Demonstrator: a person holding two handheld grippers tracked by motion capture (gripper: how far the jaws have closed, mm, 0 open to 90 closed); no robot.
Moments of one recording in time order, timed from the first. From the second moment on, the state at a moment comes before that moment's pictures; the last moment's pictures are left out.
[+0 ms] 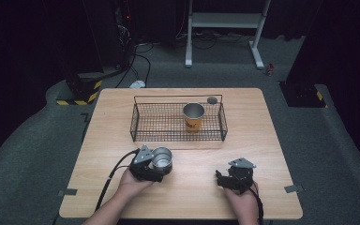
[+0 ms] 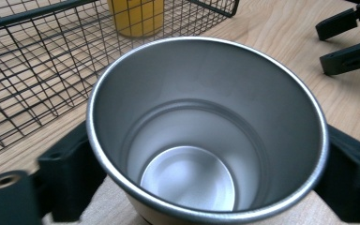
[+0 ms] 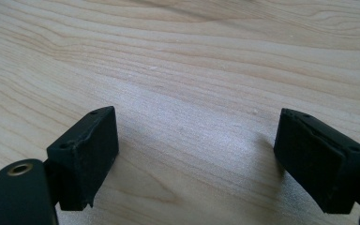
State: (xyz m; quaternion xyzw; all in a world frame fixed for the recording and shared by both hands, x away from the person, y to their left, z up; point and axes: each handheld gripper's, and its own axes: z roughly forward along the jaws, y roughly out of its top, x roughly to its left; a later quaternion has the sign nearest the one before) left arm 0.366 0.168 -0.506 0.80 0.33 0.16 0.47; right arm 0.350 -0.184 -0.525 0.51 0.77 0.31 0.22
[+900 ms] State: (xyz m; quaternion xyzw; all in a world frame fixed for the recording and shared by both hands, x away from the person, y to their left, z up) left arm 0.360 0.184 -0.486 0.77 0.36 0.19 0.50; right arm 0.350 -0.184 -0.525 0.50 0.77 0.32 0.21
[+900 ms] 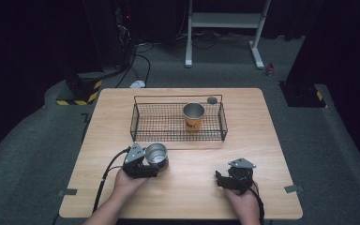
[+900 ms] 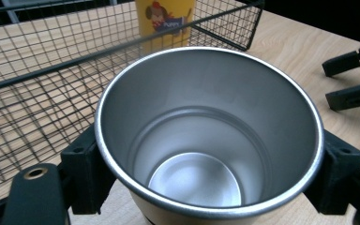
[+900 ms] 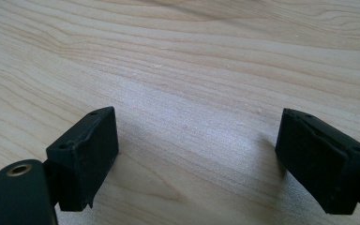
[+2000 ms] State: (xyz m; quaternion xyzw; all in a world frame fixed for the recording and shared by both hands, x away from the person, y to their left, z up) left arm 0.395 0.188 -0.431 0.74 0.39 0.22 0.50; right arm 0.349 -0.184 -0.525 0.50 0.78 0.32 0.21
